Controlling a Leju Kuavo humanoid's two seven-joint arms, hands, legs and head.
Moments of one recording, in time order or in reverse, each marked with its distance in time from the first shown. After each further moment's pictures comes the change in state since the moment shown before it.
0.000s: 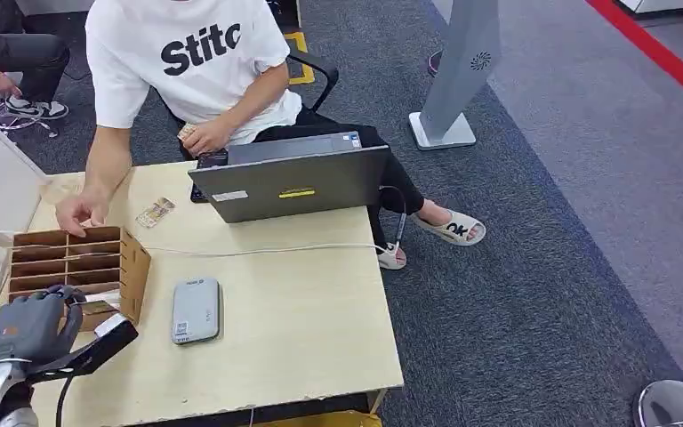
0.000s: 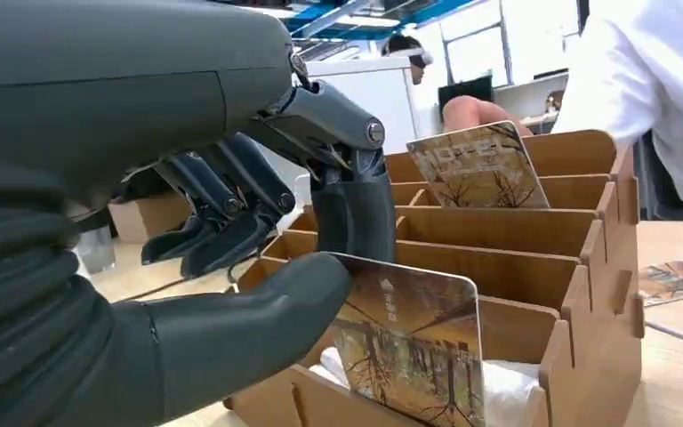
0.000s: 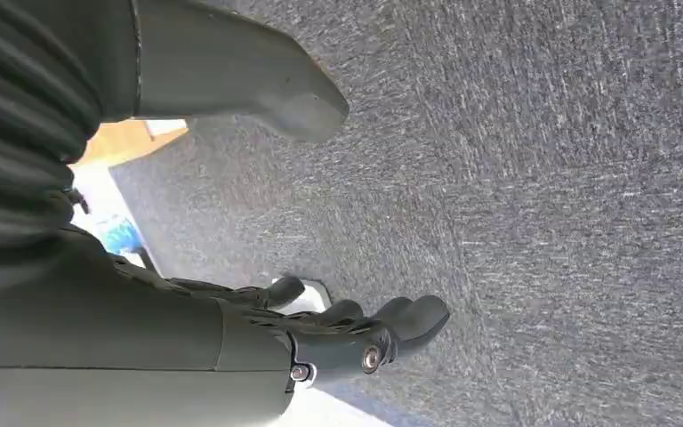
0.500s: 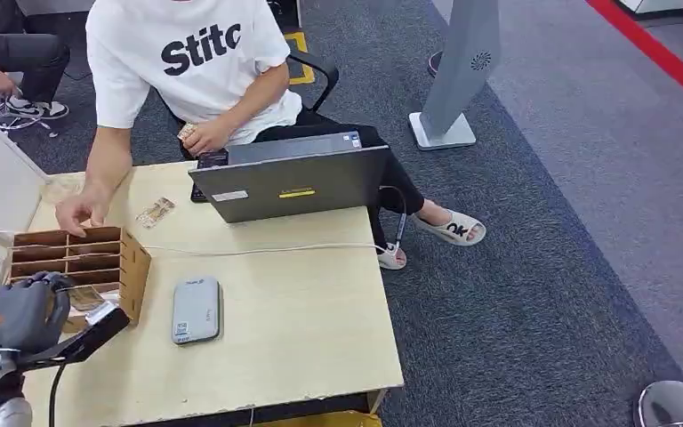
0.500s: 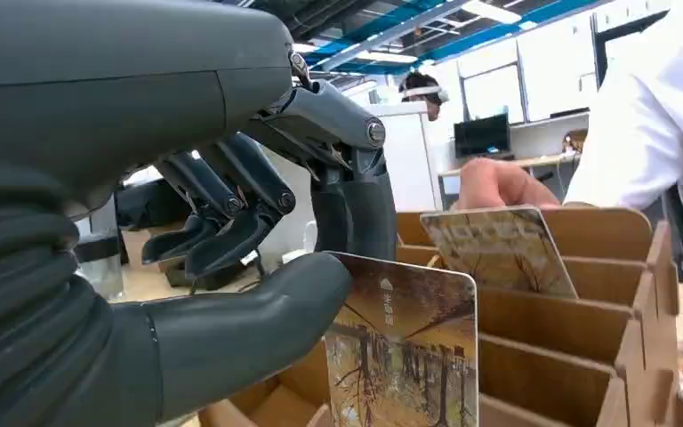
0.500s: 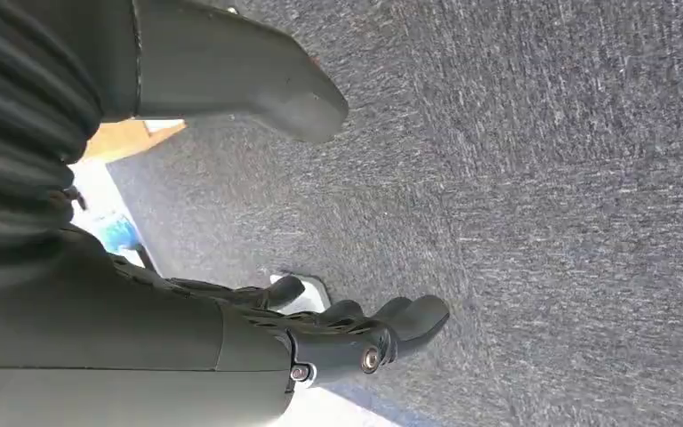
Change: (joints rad) left arm -0.040 0.010 0.006 -0.001 -0.021 0.047 0.016; right arm 0.000 0.000 0.000 0.000 0.007 -0.008 -0.002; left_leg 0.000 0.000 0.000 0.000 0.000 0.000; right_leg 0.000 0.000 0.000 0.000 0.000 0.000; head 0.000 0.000
